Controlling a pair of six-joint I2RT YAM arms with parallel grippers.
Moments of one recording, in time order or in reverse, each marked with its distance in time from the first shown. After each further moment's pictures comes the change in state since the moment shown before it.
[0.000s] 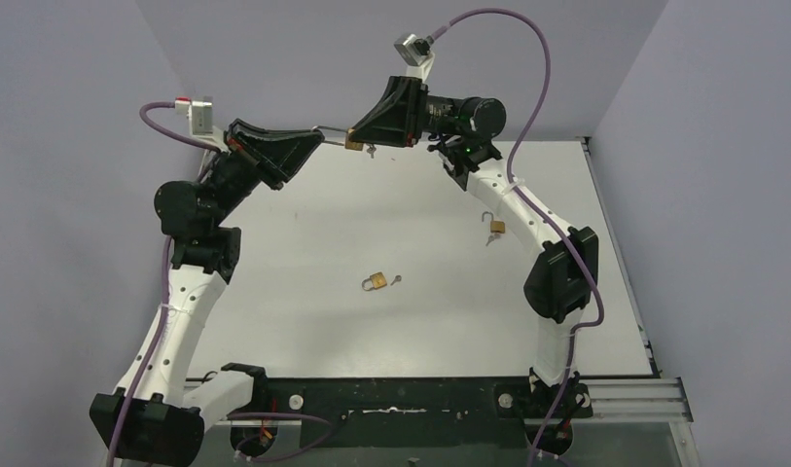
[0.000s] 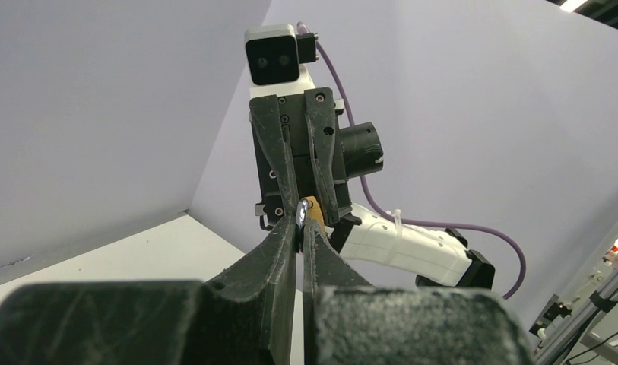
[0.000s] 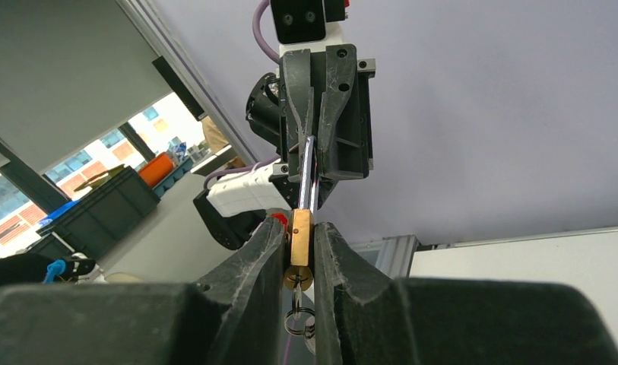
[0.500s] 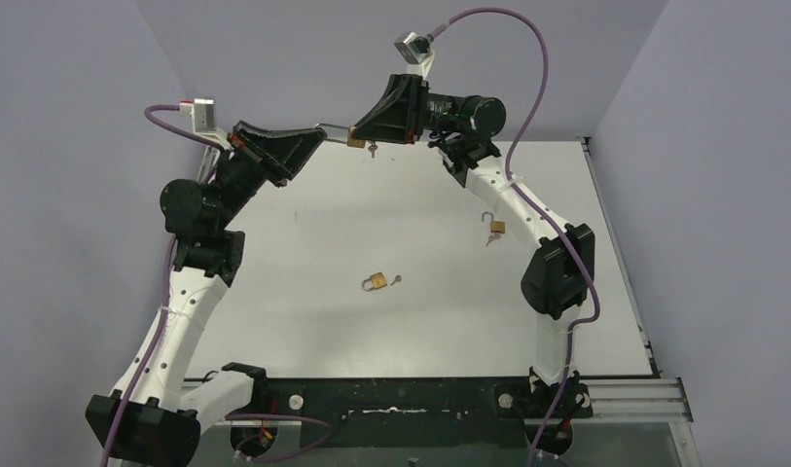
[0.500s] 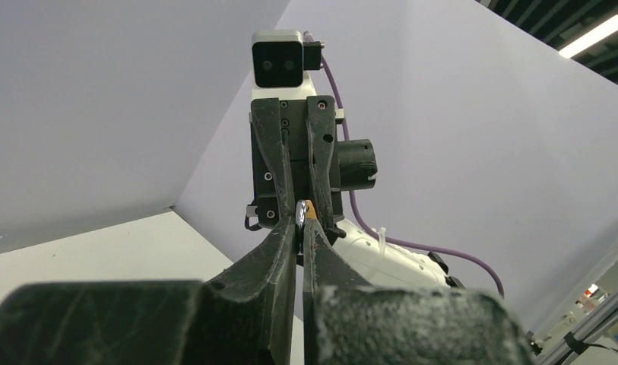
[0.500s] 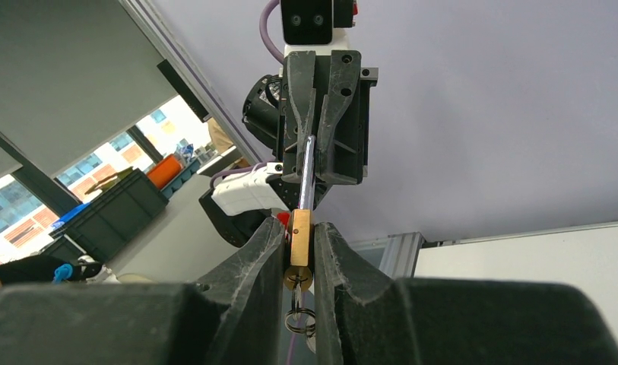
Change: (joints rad) left arm -0.053 -0.022 0.000 -0.074 -0.106 -0.044; right arm -0.007 0.036 0.046 0.038 -0.018 0.082
